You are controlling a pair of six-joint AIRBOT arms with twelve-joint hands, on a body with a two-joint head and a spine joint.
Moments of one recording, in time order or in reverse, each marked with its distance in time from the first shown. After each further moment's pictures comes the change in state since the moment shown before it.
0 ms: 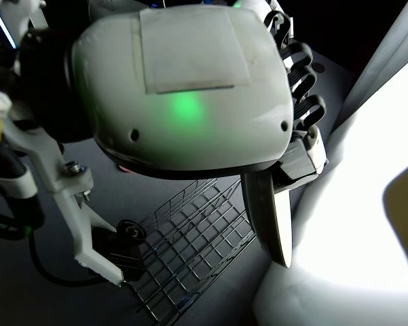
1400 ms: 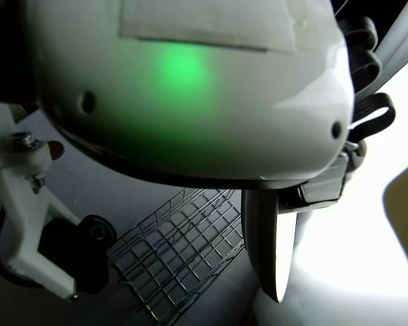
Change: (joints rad) left arm 0.002 0.020 0.033 -0.115 -0.014 -0.001; right arm 0.166 0.053 -0.055 -0.074 -0.286 0.044
